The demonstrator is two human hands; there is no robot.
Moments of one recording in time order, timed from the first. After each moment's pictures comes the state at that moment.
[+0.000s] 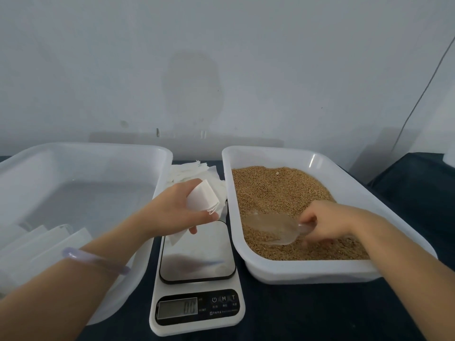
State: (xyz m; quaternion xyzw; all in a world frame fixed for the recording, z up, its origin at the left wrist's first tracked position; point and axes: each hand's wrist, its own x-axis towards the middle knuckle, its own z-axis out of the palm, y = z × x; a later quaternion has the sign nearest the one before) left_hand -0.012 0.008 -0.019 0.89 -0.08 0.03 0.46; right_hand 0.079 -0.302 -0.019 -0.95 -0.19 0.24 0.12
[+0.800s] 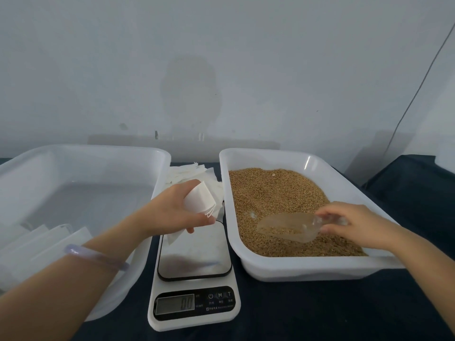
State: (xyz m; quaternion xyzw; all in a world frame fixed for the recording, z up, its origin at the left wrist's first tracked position) left_hand -0.017 0.006 -0.016 0.88 -0.10 0.04 0.47; right_hand 0.054 -0.355 -0.016 -0.96 -0.22 0.06 0.17
